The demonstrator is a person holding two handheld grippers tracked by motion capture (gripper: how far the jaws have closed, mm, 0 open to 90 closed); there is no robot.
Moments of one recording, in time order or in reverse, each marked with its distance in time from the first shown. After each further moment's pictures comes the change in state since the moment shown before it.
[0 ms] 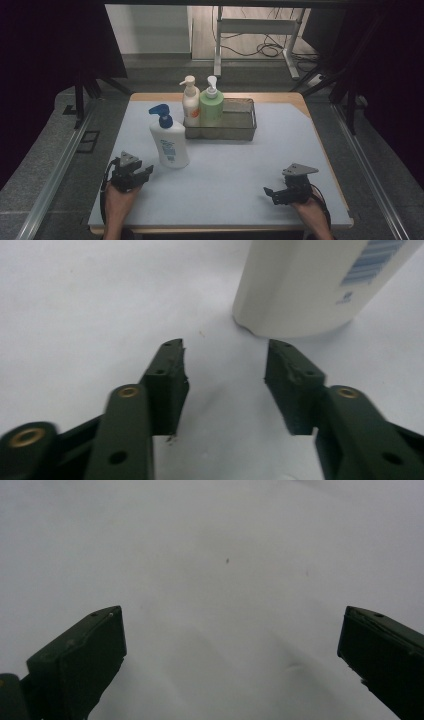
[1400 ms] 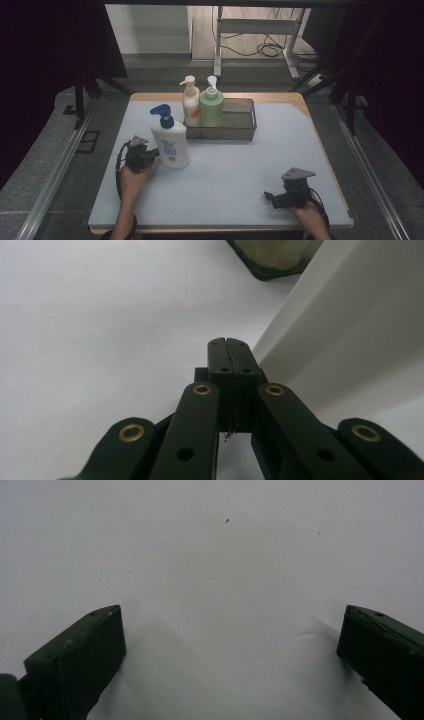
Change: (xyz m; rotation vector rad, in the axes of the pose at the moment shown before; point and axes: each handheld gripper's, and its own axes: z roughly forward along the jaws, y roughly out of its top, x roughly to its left) left arm 0.014 0.032 0.060 -0.037 -0.145 -0.048; right arm 0.000 -0.014 0.009 0.043 -0.005 0.012
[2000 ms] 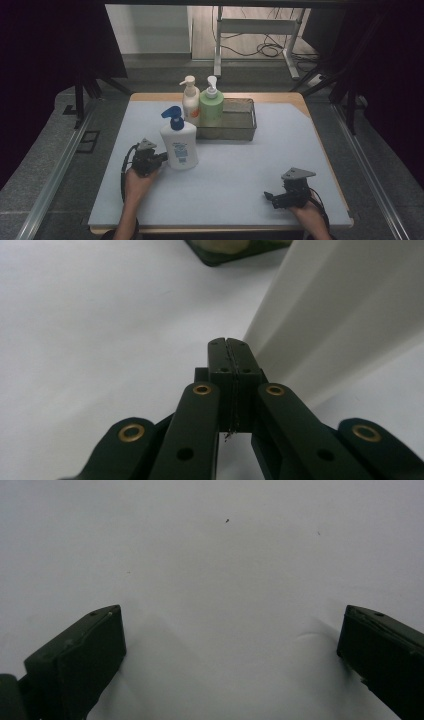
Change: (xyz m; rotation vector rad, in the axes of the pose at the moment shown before) left arm -0.026 -0.002 0.003 0.039 -0.068 0.091; right arm 0.000 0.000 0.000 -0.001 0.000 0.000
